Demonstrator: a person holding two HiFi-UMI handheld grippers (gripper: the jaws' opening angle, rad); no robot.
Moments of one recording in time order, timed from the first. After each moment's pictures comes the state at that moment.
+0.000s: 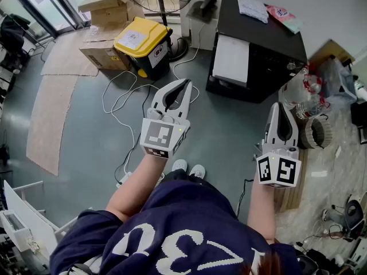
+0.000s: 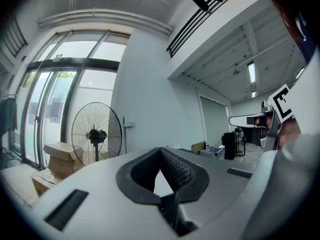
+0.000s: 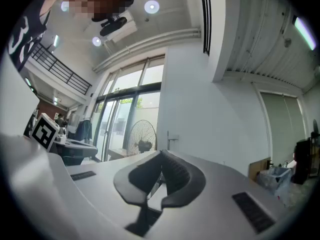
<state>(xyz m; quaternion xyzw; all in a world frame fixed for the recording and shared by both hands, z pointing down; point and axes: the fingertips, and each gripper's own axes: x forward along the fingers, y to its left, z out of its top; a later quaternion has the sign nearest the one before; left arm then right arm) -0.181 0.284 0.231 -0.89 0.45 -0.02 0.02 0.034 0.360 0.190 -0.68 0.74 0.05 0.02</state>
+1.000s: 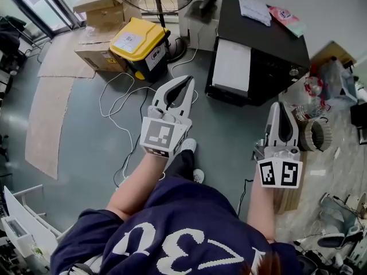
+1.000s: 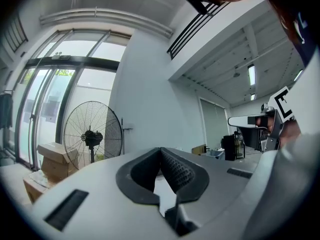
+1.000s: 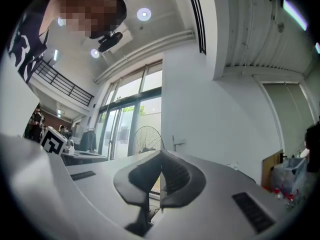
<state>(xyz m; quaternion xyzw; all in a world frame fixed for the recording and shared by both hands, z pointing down) -0.174 0.210 0.229 -0.90 0.44 0.00 0.02 0.025 0.291 0.186 -0.64 0.76 0.05 0.07</state>
